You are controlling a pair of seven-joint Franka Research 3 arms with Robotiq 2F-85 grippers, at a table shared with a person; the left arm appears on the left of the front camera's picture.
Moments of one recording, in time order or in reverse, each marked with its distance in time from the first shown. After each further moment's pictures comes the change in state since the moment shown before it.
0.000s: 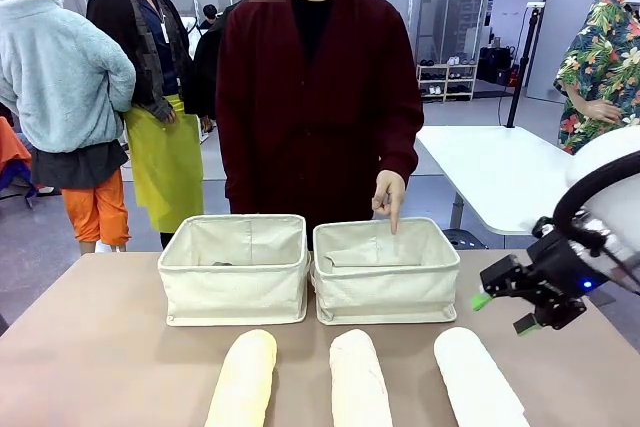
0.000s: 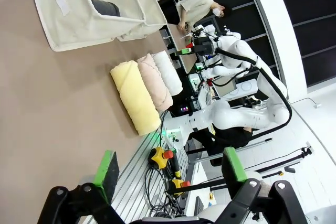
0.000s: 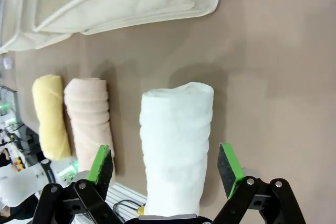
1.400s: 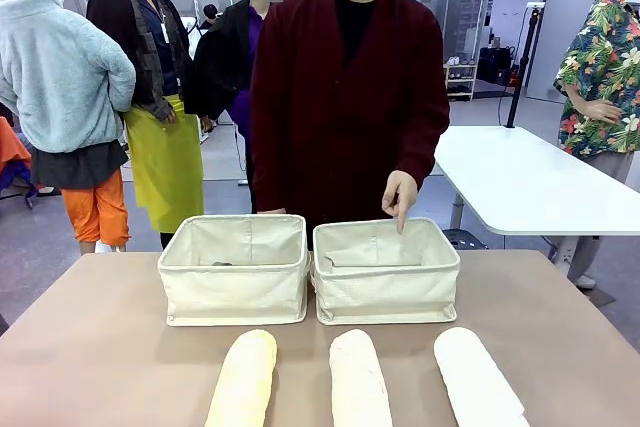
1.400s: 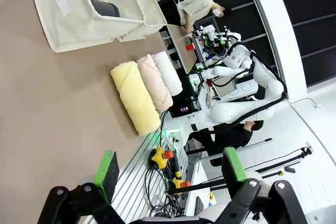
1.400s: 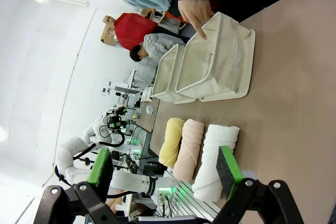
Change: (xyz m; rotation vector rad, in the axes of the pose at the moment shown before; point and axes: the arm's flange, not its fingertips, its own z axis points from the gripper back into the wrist) left arm 0.000 0.000 0.000 -0.001 -0.002 -0.002; right arm -0.015 -0.231 0.228 0.766 -0.381 -0.025
